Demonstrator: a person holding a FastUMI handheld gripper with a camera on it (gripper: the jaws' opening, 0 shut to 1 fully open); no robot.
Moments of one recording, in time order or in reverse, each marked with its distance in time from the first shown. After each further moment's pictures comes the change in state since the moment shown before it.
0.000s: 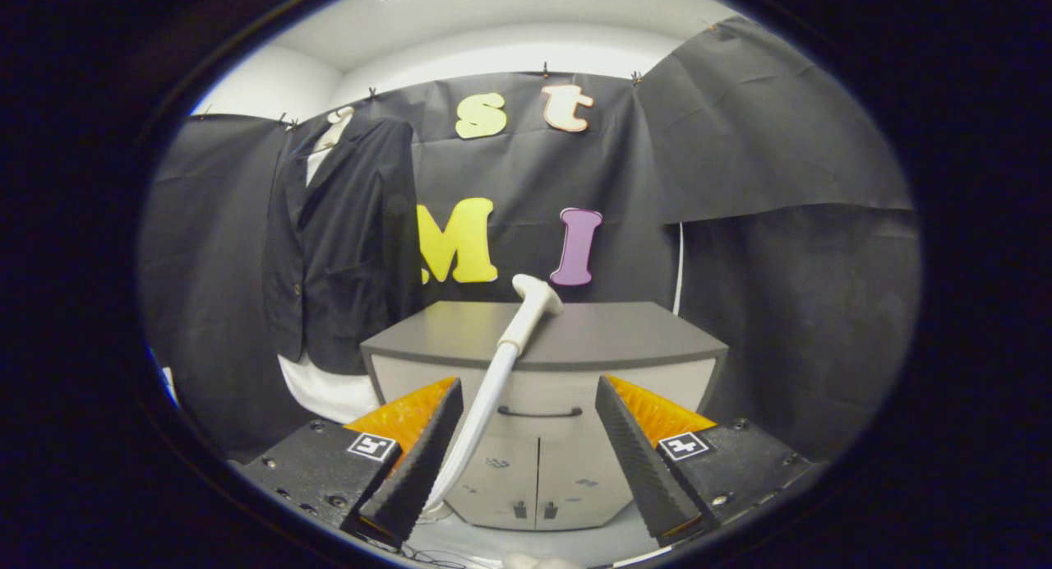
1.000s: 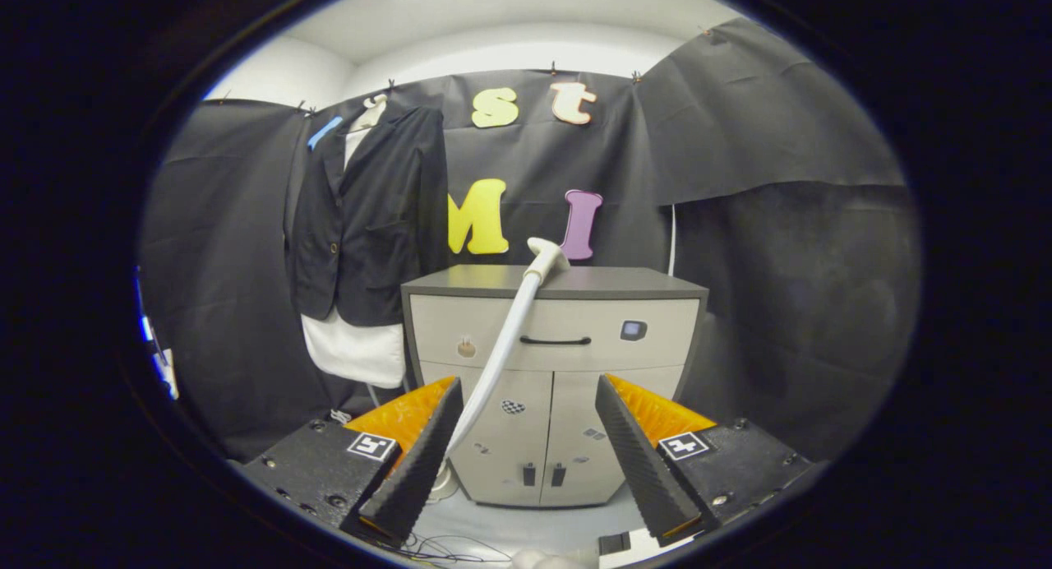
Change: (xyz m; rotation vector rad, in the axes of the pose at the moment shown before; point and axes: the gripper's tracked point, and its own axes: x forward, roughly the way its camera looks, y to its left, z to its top) arm -0.131 0.046 -0.110 -0.032 0.035 -0.004
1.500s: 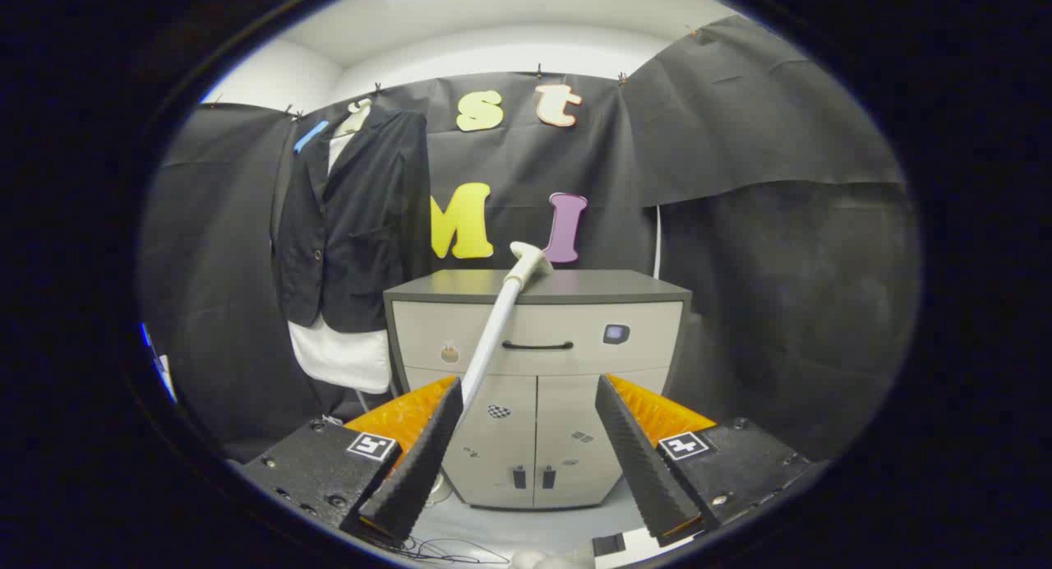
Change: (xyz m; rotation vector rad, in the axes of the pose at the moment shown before) arm 0.006 -0.014 0.011 0.011 -0.017 -0.037
